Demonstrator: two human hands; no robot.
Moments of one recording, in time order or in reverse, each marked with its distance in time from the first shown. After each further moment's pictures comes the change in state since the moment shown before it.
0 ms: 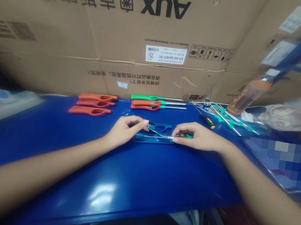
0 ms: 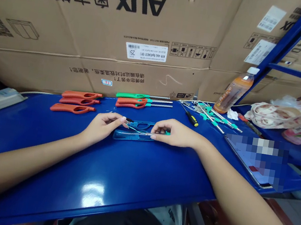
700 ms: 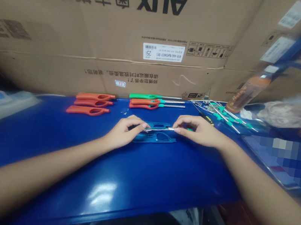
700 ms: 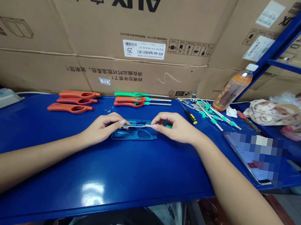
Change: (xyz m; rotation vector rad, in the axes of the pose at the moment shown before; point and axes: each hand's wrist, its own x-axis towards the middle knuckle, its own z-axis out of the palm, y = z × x) left_hand -0.002 -0.005 0.001 0.084 -0.061 0.094; right_hand 0.000 -0.004 -0.004 0.015 0.198 -0.081
